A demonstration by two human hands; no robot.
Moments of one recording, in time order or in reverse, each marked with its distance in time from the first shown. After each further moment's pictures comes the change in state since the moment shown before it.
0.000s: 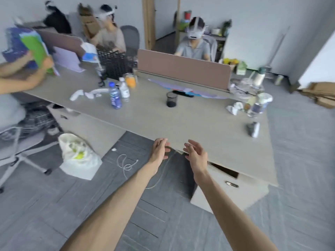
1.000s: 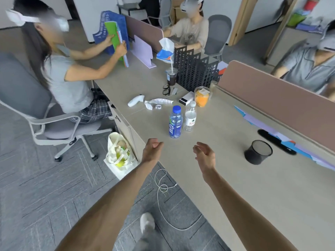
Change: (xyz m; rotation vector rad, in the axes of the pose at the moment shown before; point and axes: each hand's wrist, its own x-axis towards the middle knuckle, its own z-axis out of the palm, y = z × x) left_hand 0.391 0.064 -0.249 0.052 0.586 -0.073; right_hand 0.359 -0.001 0.363 -0.267 -0.372 0.108
